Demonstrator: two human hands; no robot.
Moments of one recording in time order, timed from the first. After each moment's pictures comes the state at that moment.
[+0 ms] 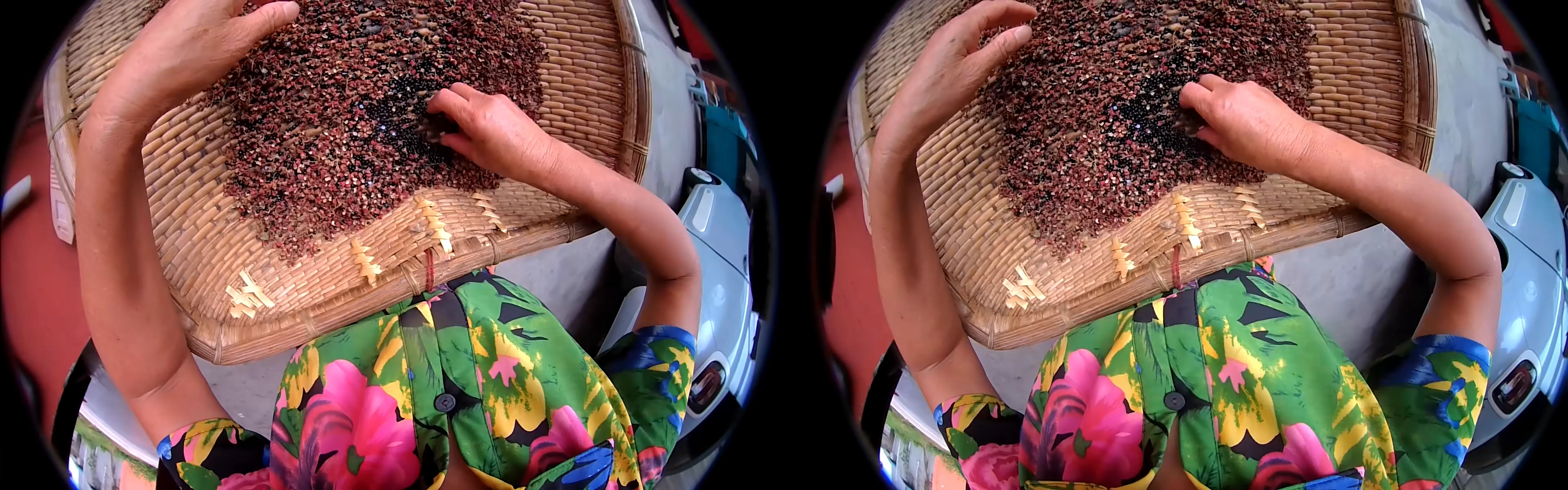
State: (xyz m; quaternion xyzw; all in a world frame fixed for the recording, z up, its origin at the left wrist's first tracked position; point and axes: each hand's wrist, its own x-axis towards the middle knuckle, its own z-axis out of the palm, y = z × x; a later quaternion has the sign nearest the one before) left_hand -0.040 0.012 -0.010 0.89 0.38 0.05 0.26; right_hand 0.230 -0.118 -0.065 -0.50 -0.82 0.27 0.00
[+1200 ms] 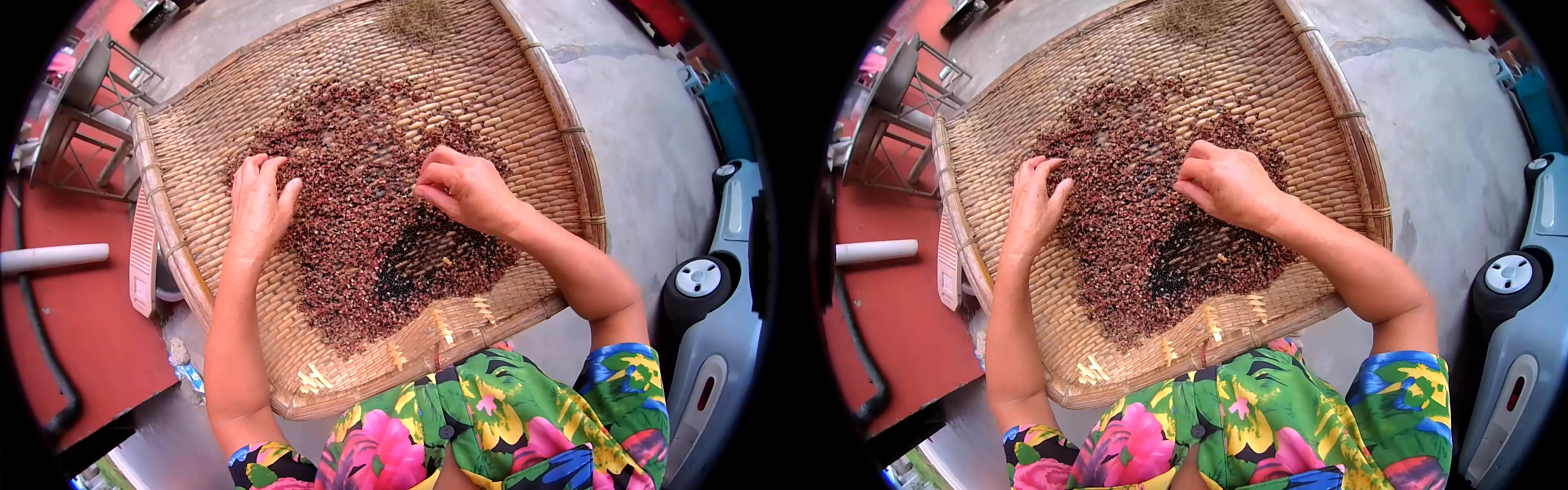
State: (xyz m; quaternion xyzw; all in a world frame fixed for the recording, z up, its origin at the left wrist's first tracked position) left_hand -0.043 0.031 -0.022 0.85 0.49 0.16 0.09; right_hand 0.236 -0.059 -0.021 -0.53 -0.79 0.18 0.22
